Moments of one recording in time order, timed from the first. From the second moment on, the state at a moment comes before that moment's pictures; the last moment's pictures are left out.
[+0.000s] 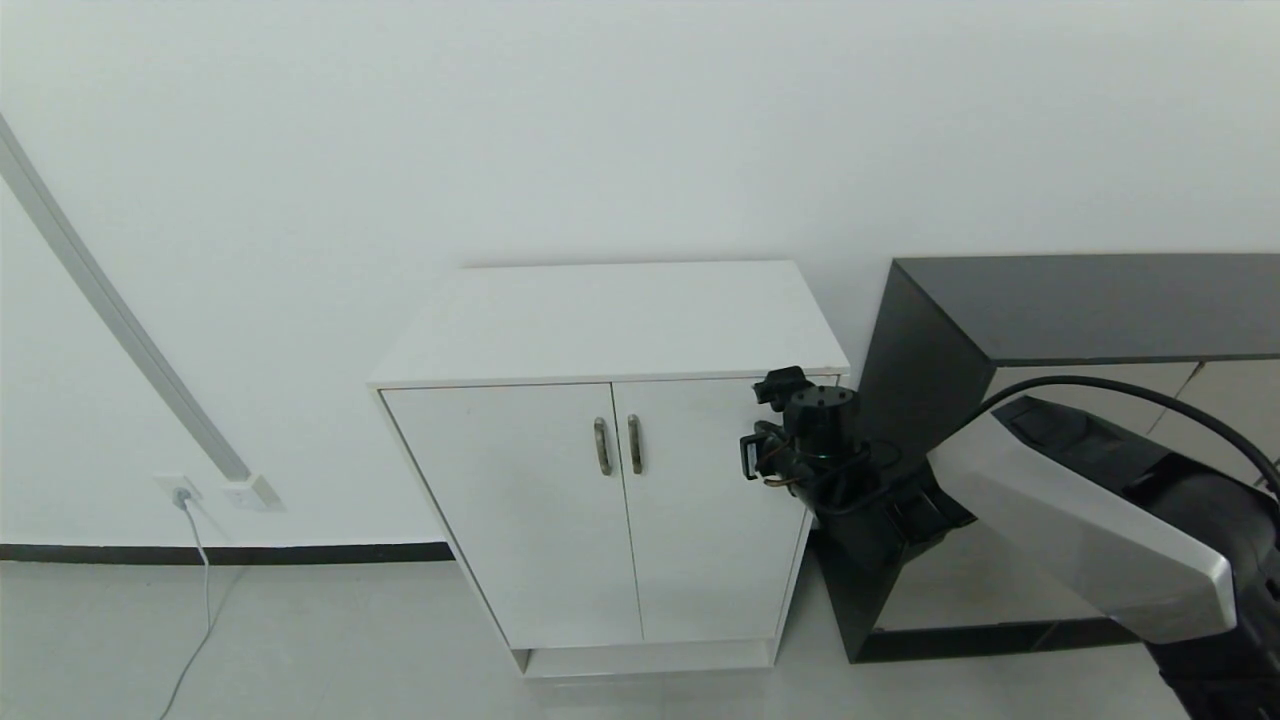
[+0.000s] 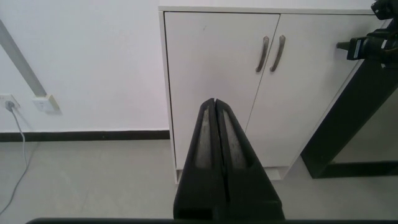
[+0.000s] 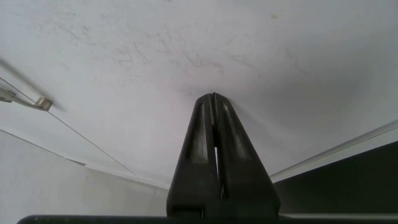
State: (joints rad) left arm 0.00 0.00 0.00 0.00 0.03 -0.03; right arm 0.53 2.46 -1.44 -0.84 -0.29 0.01
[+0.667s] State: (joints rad) left arm 0.00 0.00 0.00 0.00 0.03 -0.03; right arm 0.55 2.30 -1.15 -0.92 -0.29 0.04
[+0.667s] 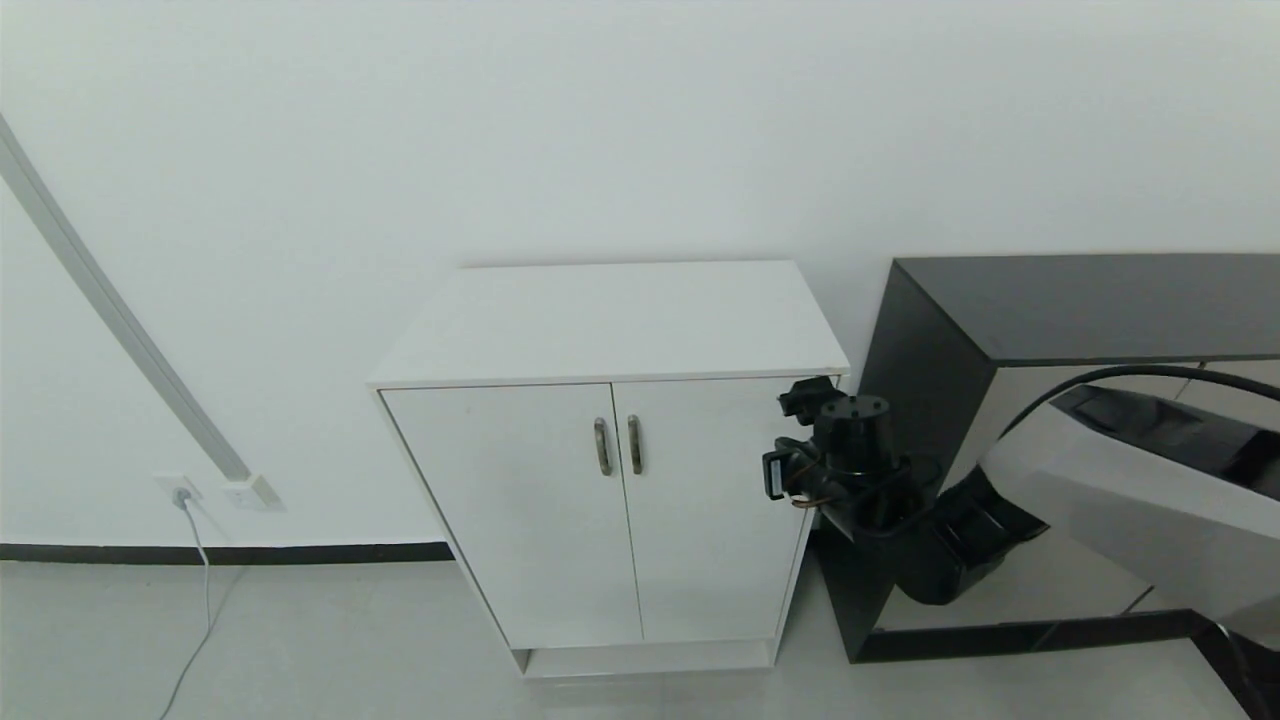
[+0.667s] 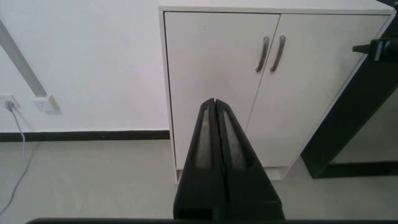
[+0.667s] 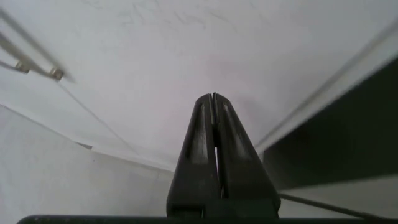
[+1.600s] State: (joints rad) left arm 0.00 0.00 0.00 0.00 0.03 -0.03; right arm 0.30 1.58 -0.20 -1.04 -0.37 0.03
